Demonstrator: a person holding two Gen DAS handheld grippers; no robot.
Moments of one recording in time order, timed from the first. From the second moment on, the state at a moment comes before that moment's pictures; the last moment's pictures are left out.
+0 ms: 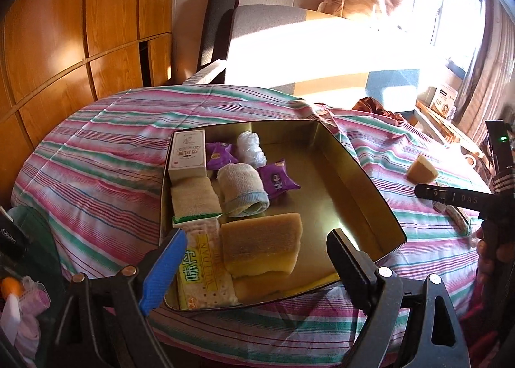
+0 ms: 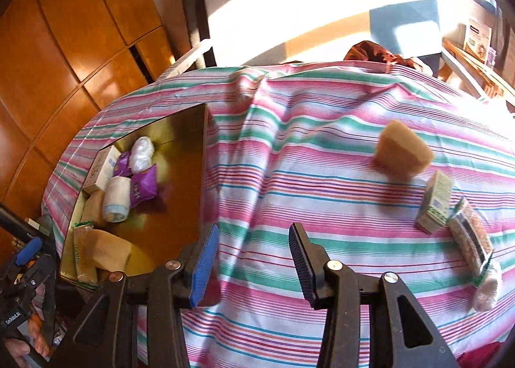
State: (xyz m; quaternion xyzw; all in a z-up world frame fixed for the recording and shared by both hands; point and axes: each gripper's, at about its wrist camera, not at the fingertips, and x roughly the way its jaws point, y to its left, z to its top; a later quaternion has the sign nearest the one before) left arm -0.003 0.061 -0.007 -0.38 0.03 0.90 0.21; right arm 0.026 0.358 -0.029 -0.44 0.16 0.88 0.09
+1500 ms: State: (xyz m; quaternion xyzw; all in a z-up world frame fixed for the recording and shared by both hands) left arm -0.016 0.409 -0.025 -0.39 0.22 0.79 0.42; right arm 0.173 0.597 -0.045 -0.27 0.46 0.79 0.31
